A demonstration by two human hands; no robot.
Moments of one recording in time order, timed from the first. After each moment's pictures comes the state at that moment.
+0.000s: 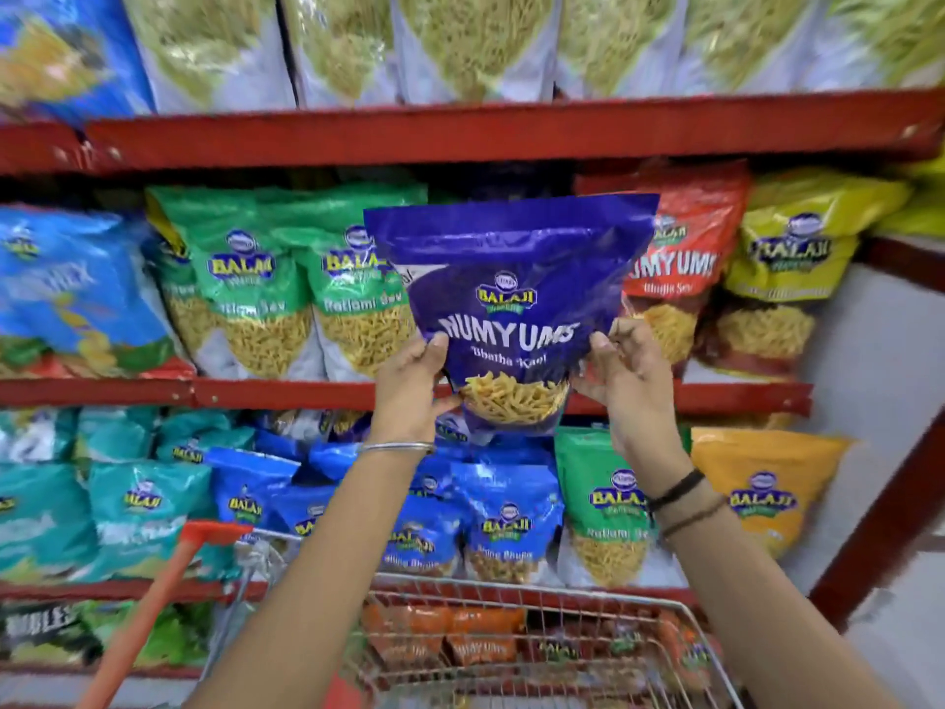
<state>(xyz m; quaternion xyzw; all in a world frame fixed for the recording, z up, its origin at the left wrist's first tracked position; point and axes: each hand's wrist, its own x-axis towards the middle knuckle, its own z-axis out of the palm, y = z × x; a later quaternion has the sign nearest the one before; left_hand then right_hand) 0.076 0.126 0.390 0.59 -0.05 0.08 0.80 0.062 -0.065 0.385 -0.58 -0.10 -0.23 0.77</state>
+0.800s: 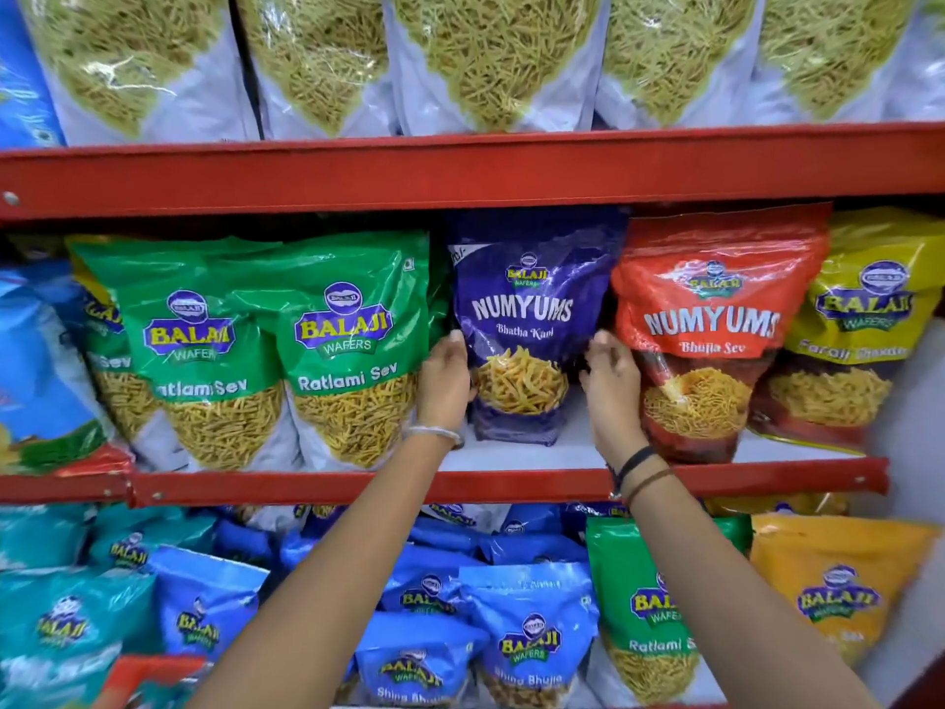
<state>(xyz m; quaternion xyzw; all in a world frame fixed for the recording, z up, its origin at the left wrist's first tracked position) 0.237 0.109 0.402 0.69 0.00 0.09 0.72 0.250 -0.055 0.371 -0.62 0.06 -0.28 0.73</state>
